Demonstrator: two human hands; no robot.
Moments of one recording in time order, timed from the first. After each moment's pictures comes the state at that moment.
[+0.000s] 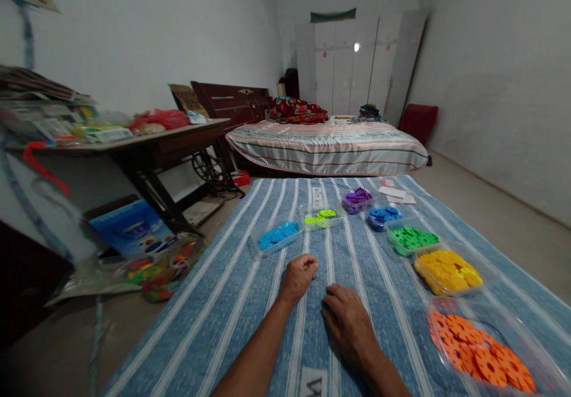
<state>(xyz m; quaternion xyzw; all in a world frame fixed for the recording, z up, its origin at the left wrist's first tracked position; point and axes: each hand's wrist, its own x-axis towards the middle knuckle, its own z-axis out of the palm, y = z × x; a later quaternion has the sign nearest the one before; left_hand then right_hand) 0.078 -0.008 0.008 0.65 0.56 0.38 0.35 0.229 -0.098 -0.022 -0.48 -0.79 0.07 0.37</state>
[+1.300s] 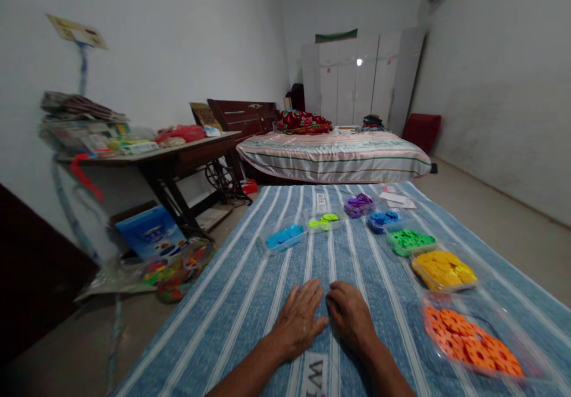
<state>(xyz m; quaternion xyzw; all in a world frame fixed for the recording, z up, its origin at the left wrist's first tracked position) 0.048 -0.104 0.006 0.88 0.47 0.07 0.10 0.231 -0.093 -0.028 -0.49 -0.77 0.13 0.38</state>
